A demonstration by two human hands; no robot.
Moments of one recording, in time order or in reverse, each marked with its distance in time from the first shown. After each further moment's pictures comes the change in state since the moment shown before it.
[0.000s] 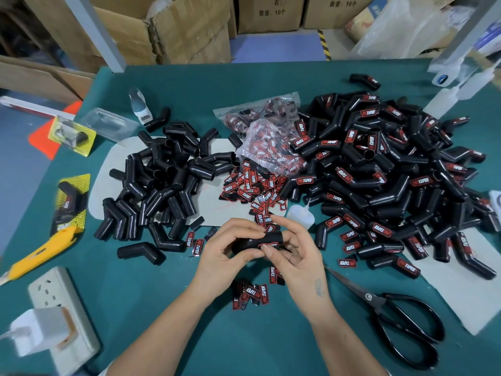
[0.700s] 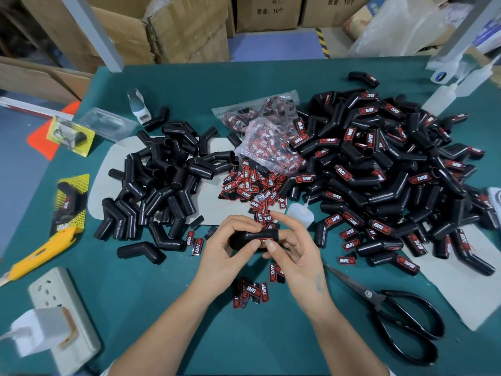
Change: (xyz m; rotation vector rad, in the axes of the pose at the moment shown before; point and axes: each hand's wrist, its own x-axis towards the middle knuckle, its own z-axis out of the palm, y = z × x) left_hand 0.000 -0.005 0.001 -0.017 0.014 -0.063; right_hand 0.000 0.001 -0.003 -0.022 -0.029 -0.009
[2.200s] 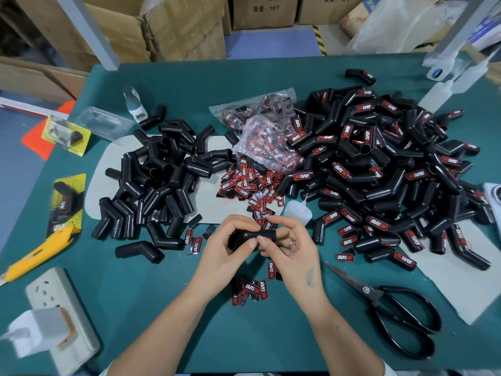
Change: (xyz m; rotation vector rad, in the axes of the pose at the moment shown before) left_hand -0.002 0.008 -0.001 0.001 -0.039 -0.124; right_hand 0.006 0.018 0.005 -0.031 0.116 0.073
